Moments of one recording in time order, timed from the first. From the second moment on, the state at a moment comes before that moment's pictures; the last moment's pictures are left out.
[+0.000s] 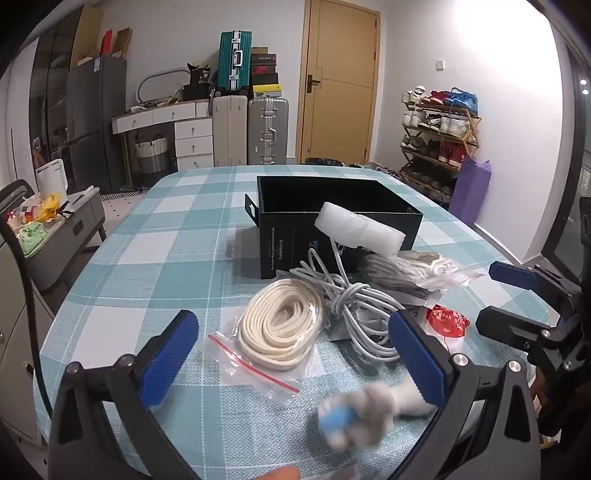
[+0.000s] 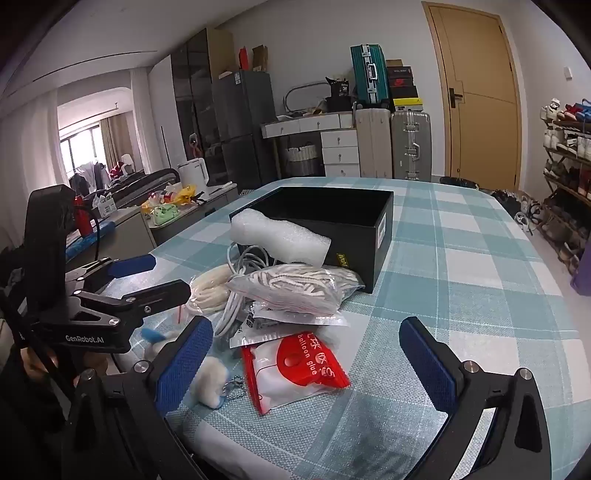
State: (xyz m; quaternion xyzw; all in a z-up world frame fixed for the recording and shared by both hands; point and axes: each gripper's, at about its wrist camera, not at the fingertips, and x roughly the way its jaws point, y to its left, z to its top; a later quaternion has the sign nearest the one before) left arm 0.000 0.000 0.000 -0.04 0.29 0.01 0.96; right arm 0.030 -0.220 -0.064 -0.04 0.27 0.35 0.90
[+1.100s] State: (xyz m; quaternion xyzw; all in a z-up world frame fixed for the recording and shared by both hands) left arm -0.001 -0.003 0.002 -0.04 0.28 0.00 0.96; right arm 0.027 -0.218 -0.064 -0.05 0.26 0.36 0.90
